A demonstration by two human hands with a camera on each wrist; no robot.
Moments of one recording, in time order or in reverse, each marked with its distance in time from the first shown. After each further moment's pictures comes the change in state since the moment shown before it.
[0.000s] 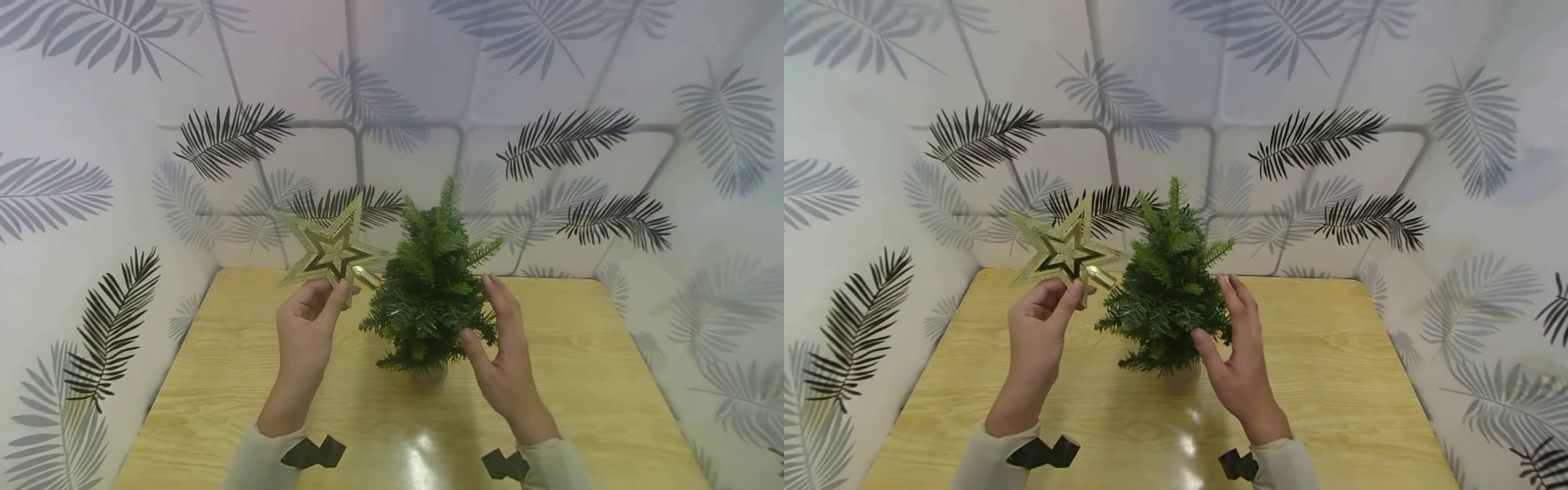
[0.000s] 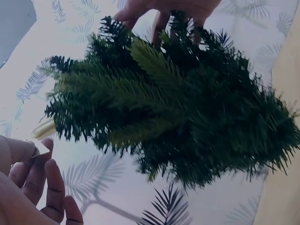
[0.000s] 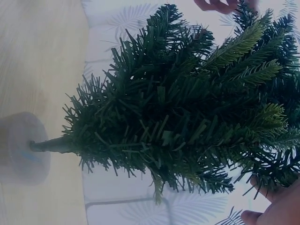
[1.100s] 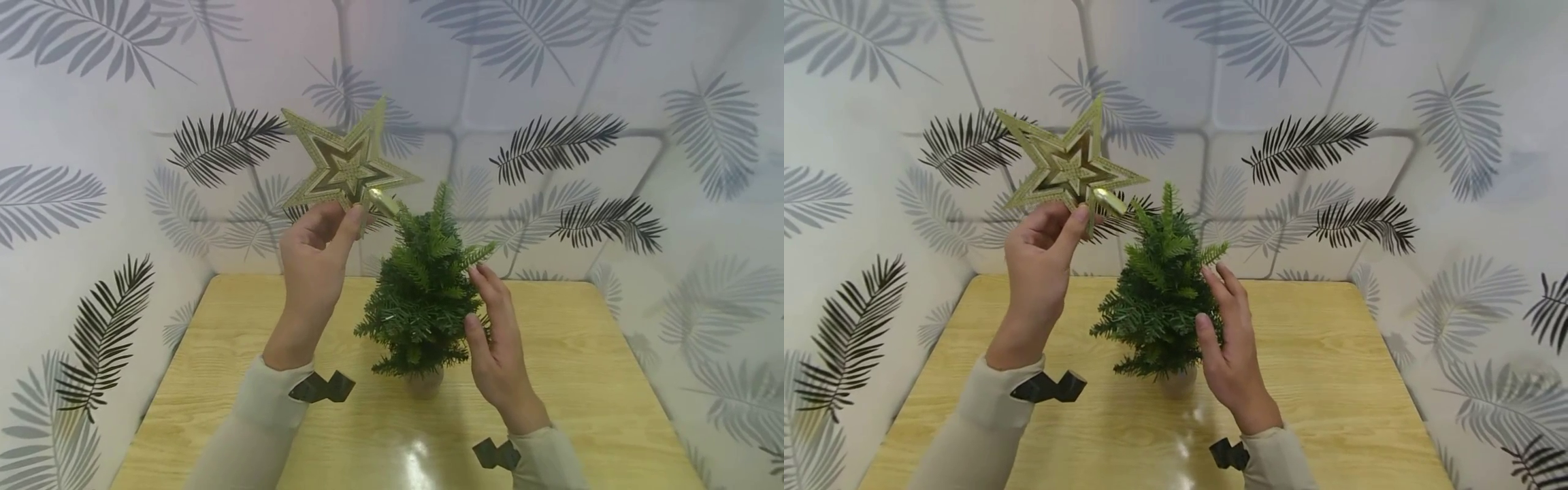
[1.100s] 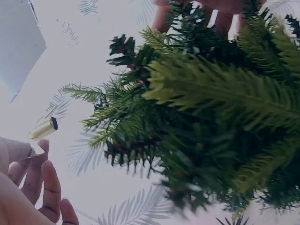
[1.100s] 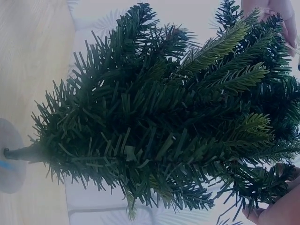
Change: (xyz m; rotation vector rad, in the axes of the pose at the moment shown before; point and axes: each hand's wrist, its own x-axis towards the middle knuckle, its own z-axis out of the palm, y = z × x) left_hand 0.067 0.060 0.042 -0.032 -0.048 0.270; right_hand 0.021 -0.009 0.003 0.038 0.066 -0.130
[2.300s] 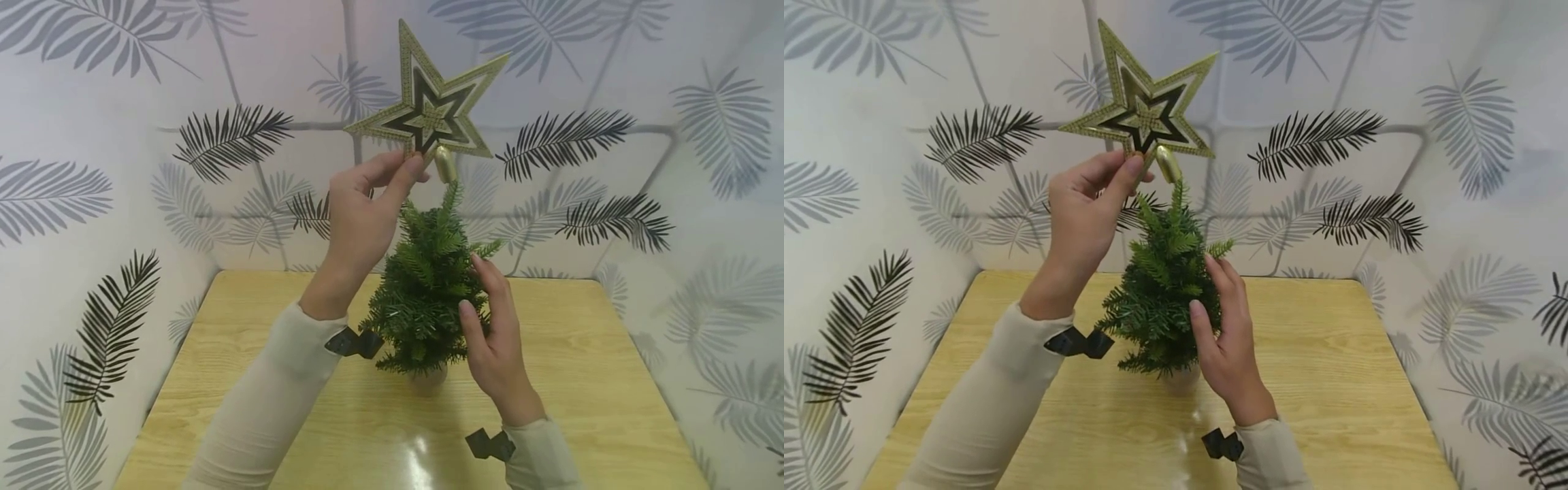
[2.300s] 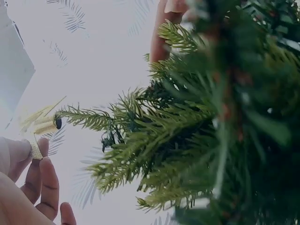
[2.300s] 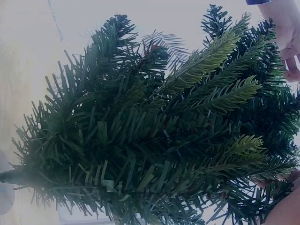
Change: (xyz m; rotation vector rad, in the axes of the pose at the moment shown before) left_hand 0.040 0.024 0.046 0.099 -0.153 0.059; right_hand 0.012 -0.007 0.009 -0.008 0.046 -0.028
